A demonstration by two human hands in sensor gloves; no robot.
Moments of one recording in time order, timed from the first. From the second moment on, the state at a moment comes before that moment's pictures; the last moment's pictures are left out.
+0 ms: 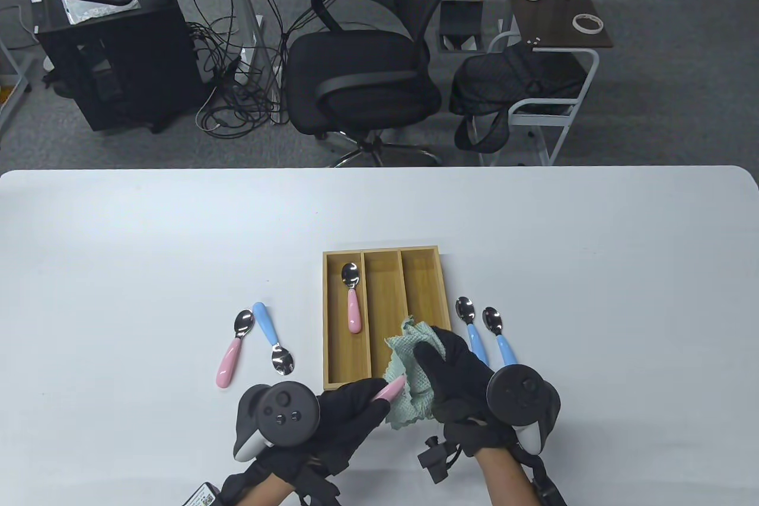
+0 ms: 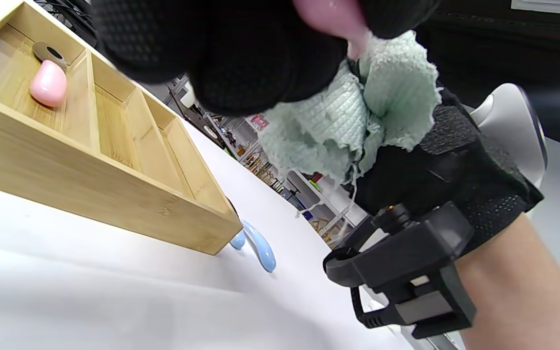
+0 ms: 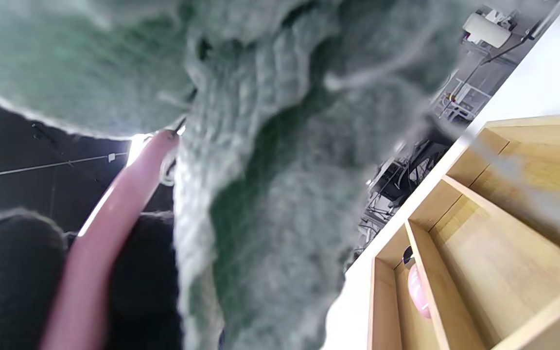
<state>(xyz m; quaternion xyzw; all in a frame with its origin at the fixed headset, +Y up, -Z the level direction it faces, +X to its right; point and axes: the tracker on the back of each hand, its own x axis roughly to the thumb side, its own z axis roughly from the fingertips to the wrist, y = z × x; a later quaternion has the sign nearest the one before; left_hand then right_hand) -0.127 -0.692 -0.218 -0.06 -0.28 0.41 0.87 0.118 -0.693 -0.250 0.12 -0.10 0.84 0.52</state>
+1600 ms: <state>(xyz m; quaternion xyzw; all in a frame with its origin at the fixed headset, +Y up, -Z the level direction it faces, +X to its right) -0.124 -0.699 -0.224 -0.15 -0.33 0.36 0.86 0.117 -0.695 -0.252 0.16 -0.11 0.85 0.49</state>
